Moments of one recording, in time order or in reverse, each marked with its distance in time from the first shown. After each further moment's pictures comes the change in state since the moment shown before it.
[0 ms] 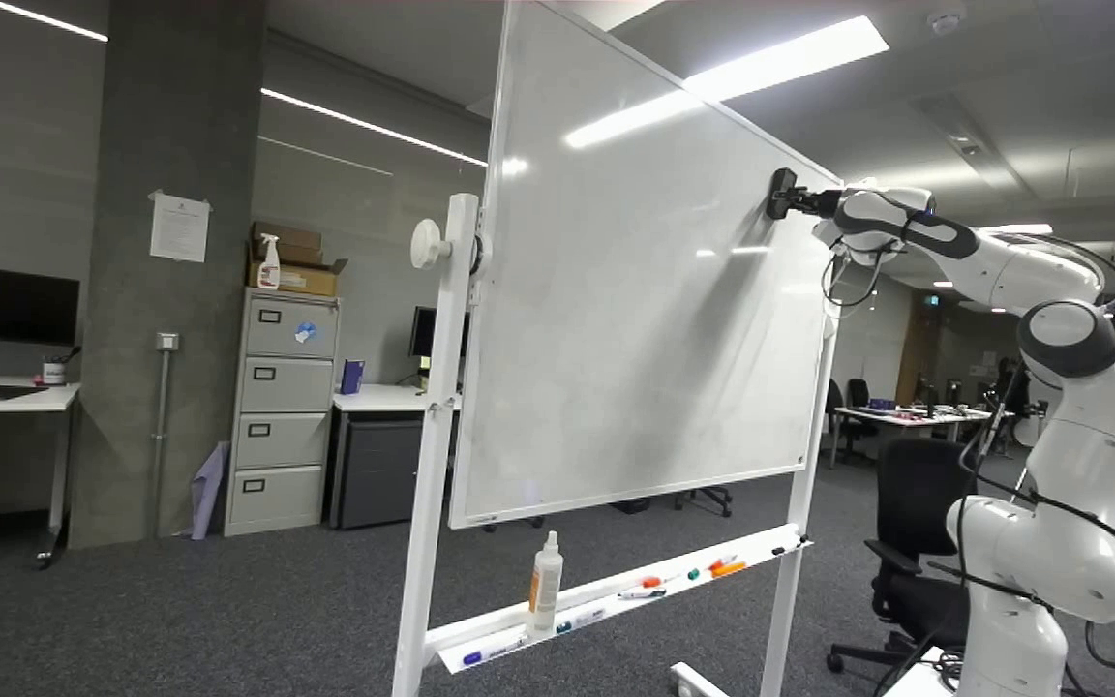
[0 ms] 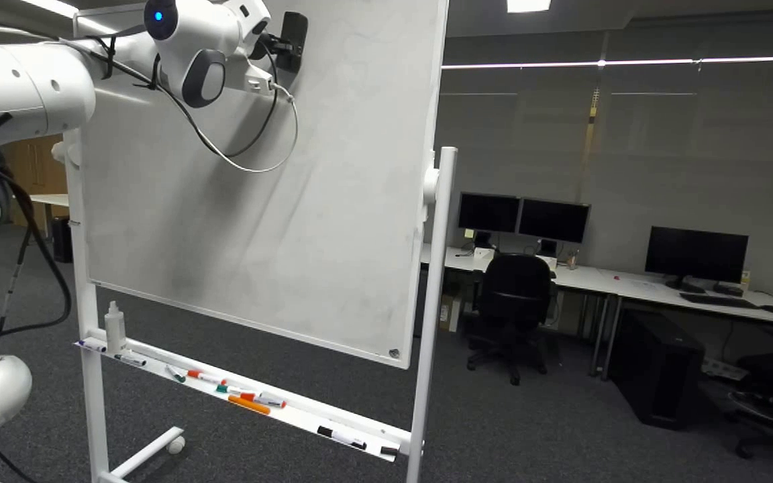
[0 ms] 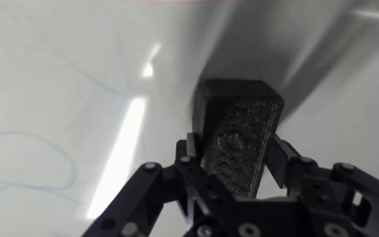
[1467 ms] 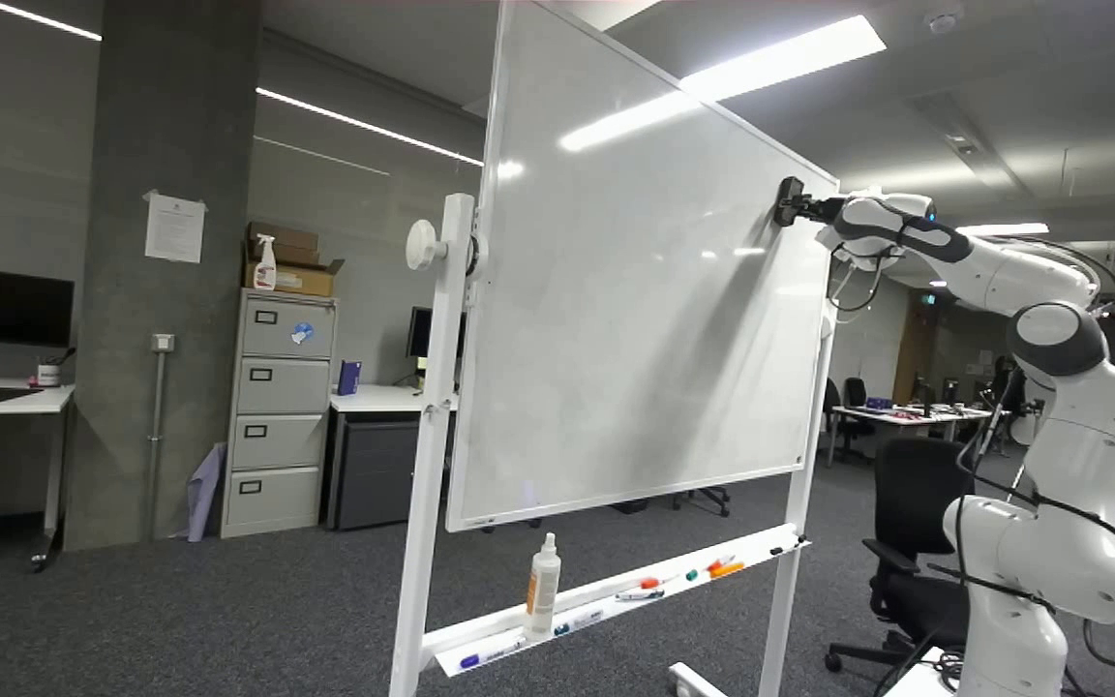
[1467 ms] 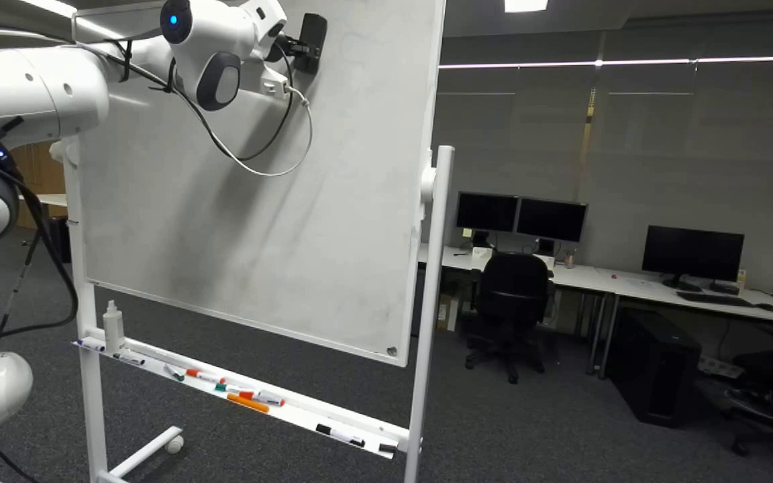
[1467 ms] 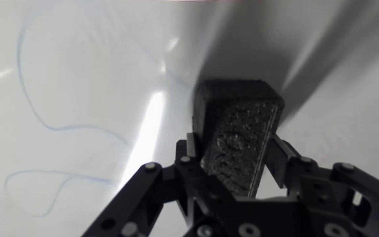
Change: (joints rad) arm 0.081 0.014 -0.129 0.042 -0.002 0.008 0.005
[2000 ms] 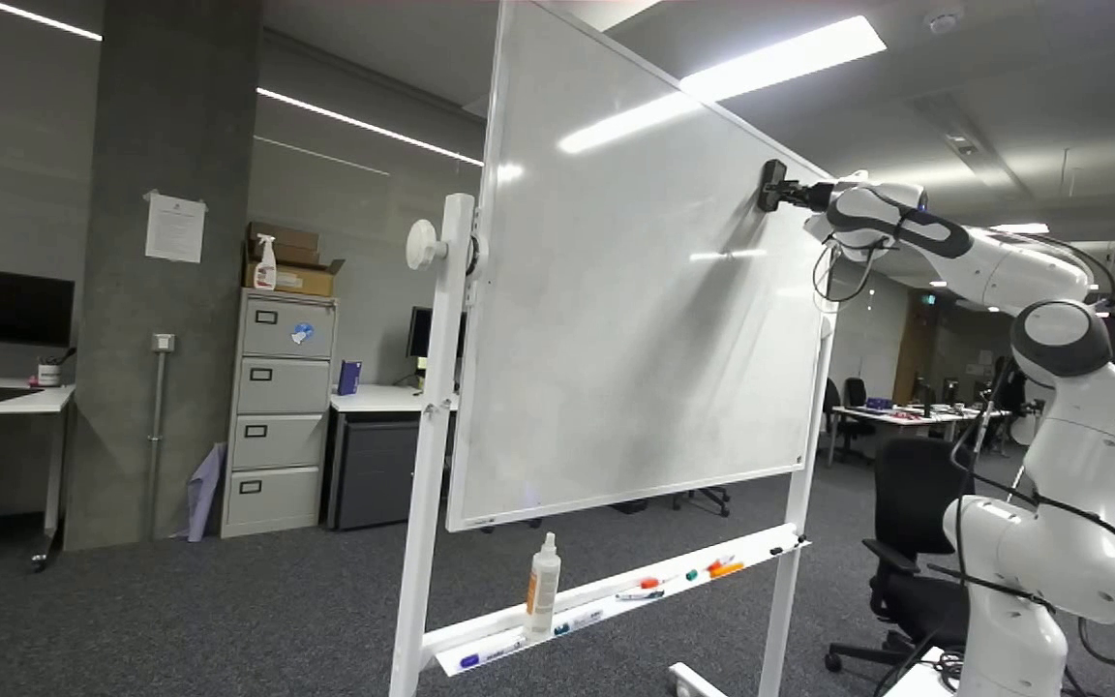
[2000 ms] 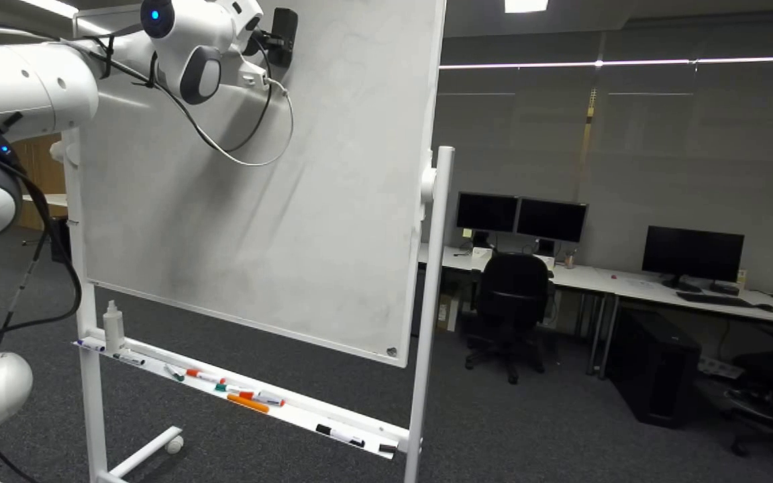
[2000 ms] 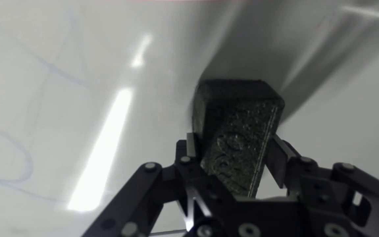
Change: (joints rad) arm -0.001 0.002 0.112 -0.009 -0.037 0.000 -0.001
